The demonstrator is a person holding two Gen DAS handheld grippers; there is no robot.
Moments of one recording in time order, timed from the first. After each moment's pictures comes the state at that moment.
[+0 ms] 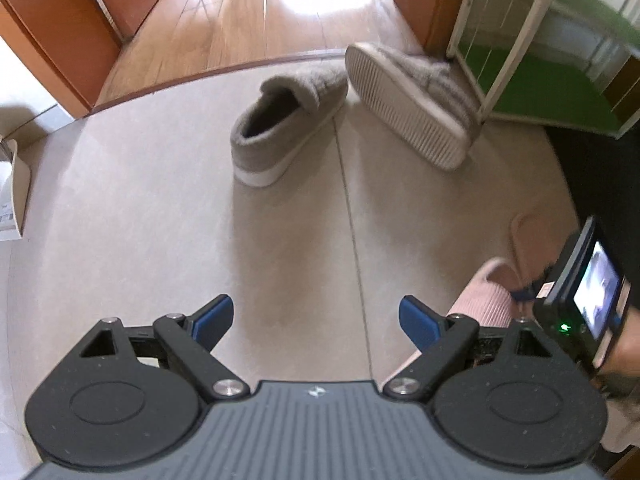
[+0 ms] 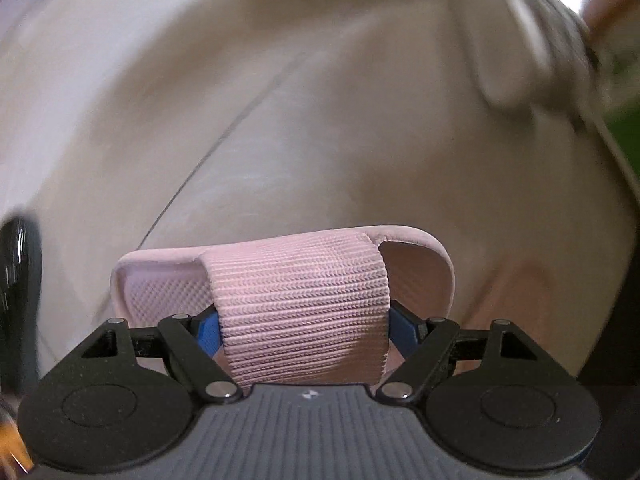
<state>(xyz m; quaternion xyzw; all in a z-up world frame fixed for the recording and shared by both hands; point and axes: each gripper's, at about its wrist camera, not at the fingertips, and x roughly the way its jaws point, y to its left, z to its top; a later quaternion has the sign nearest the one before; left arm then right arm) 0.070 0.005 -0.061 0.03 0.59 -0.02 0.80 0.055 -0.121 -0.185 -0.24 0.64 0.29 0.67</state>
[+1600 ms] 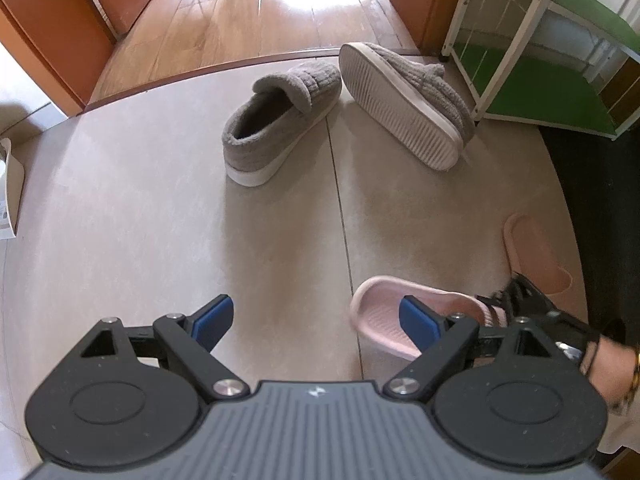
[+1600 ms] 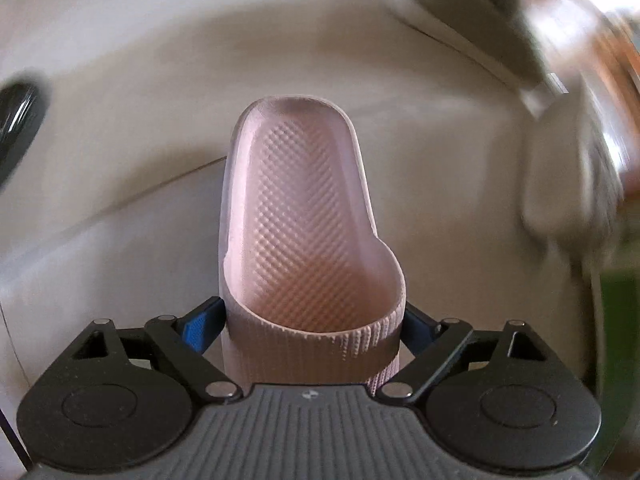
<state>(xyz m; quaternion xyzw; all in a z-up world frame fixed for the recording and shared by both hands) 0.076 0.001 -0.066 0.03 0.60 -0.02 0.80 0.005 -0.084 -0.201 -0.42 0.49 0.38 0.66</state>
